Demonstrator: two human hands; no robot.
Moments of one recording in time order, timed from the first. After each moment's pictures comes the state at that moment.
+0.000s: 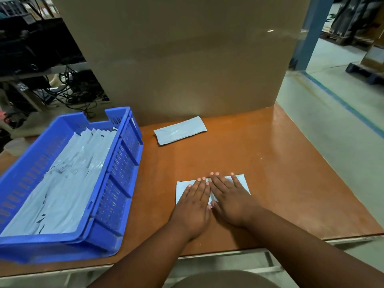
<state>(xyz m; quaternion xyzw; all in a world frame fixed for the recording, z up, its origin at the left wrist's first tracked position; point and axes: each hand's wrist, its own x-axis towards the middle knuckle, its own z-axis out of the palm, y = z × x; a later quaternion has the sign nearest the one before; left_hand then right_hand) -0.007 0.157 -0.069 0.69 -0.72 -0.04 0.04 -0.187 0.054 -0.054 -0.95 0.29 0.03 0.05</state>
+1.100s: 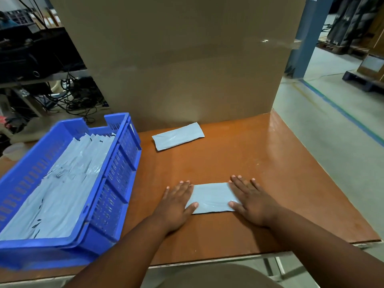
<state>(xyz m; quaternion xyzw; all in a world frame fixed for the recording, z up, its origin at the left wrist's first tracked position) 0.046 0.146 -0.055 0.72 -0.68 -0.14 0.00 -0.252 0.009 -0.058 -0.93 0.35 0.07 0.08</state>
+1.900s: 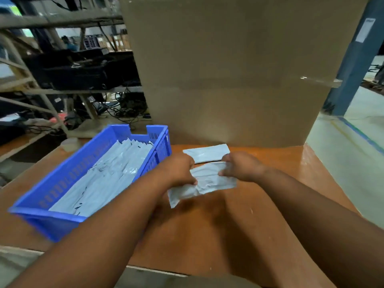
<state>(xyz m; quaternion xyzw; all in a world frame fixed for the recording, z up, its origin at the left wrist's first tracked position) 0.084 0.130 0.154 0.80 -0.59 -0.07 0.04 -0.103 -0.040 0.121 -0.93 0.32 -0.03 0.16</state>
